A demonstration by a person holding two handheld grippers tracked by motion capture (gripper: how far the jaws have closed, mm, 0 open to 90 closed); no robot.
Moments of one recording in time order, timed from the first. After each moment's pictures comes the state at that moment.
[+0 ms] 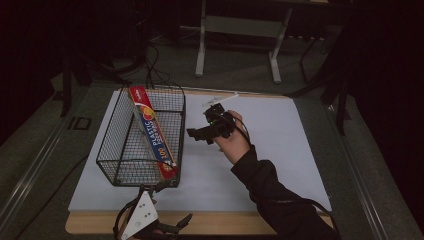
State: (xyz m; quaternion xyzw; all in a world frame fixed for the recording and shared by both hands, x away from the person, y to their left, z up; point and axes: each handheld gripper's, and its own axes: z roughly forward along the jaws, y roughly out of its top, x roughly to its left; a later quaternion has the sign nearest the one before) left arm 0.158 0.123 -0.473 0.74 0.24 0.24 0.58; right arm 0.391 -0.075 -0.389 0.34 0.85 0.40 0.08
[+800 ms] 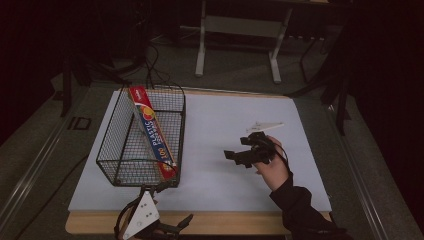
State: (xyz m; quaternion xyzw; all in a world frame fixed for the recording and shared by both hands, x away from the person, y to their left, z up) left arm 0.159 0.122 -0.475 0.75 0.24 0.24 0.58; right arm 0.350 -0.187 -0.430 0.36 0.83 0.42 0.07
